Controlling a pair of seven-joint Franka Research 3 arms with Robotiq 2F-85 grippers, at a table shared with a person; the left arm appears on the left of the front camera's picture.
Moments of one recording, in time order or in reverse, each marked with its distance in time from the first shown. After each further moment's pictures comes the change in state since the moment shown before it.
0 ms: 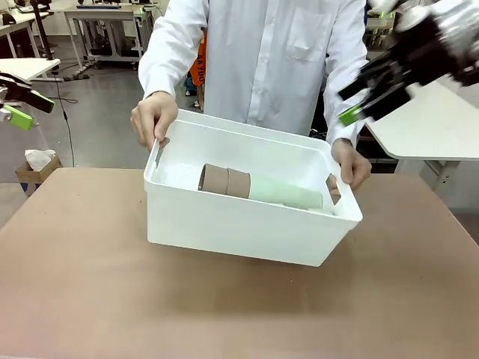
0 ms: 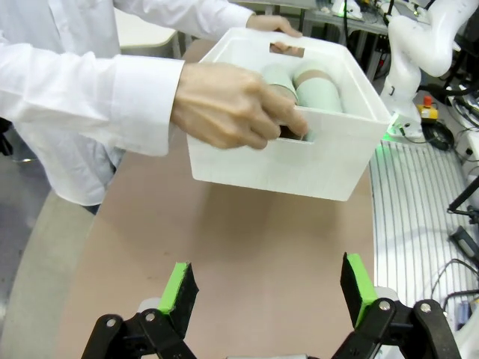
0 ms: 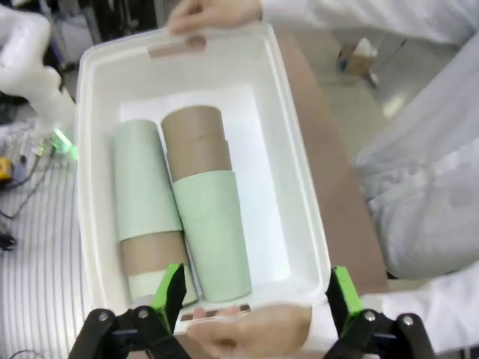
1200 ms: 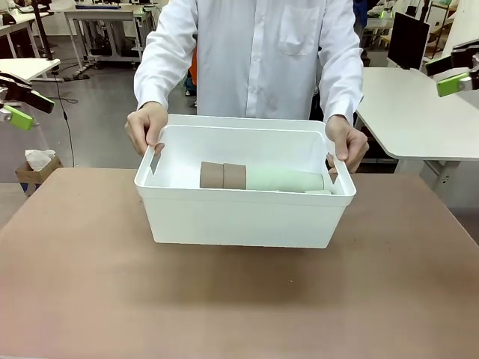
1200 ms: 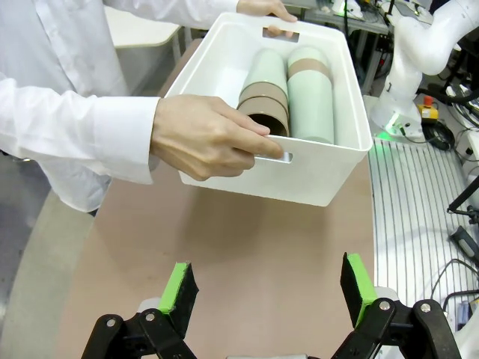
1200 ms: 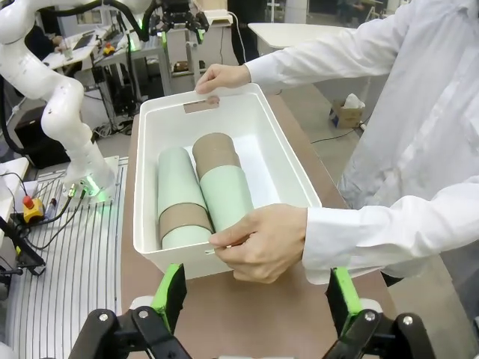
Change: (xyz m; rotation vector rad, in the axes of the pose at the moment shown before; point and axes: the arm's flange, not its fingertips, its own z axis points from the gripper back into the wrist) left arm 0.000 0.000 0.000 0.000 0.001 0.000; right arm -0.078 -0.018 0.113 0.024 -0.227 -0.095
